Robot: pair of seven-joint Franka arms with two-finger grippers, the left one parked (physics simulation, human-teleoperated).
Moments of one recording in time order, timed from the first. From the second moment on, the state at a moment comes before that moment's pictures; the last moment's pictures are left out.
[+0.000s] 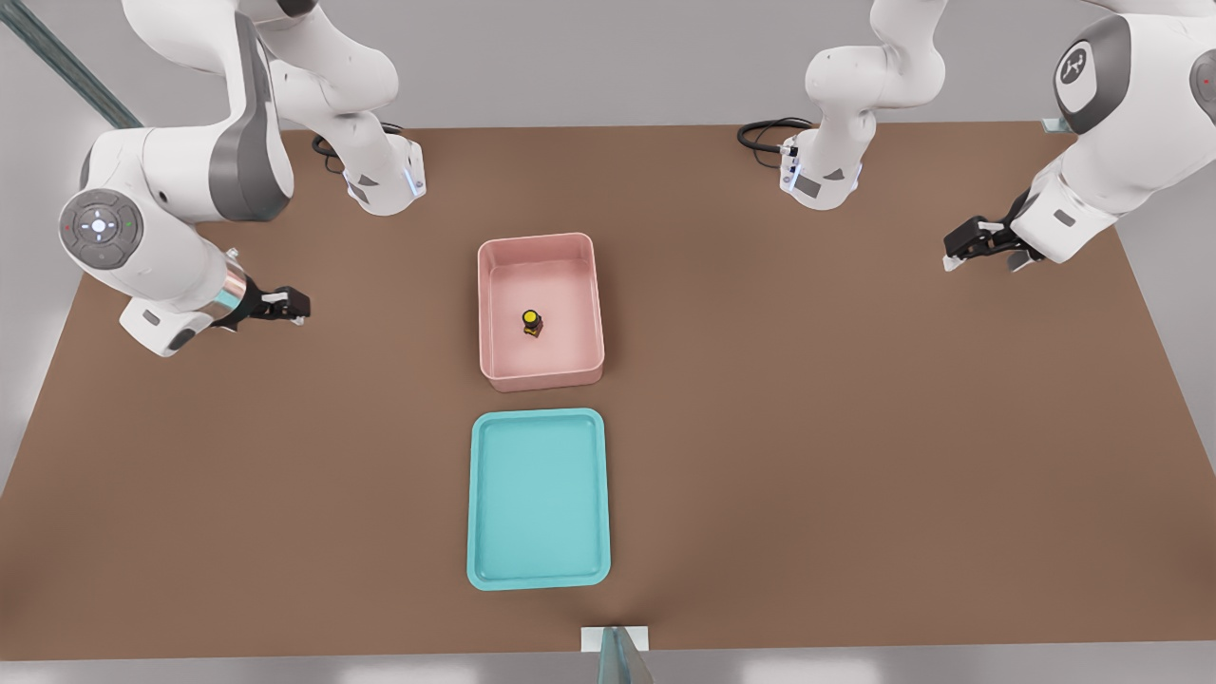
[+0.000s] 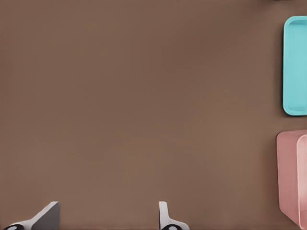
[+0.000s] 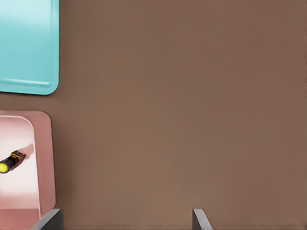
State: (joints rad) arm 0.16 0.13 -0.04 -1.49 -0.07 1.43 -0.01
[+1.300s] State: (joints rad) arm 0.45 0.42 0.32 -2.28 -0.10 2.68 1.32
